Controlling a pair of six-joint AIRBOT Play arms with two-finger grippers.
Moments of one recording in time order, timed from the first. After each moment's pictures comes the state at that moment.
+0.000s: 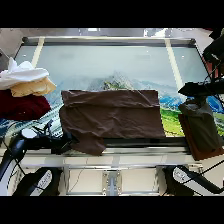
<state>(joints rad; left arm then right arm) 0.19 -0.86 0.28 0.90 -1.17 -1.50 -0.34 -1.14 1.29 -1.10 1.36 1.21</state>
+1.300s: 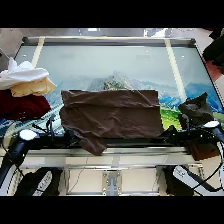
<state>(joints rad) 0.13 -0.76 0.28 0.73 -1.14 -1.38 -0.60 -1.11 0.47 -0.93 1.36 1.23</state>
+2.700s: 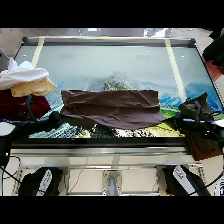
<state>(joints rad) 0.26 -0.65 0.54 0.66 -1.14 -1.41 -0.61 -0.91 0.58 -0.65 1.36 1.17</state>
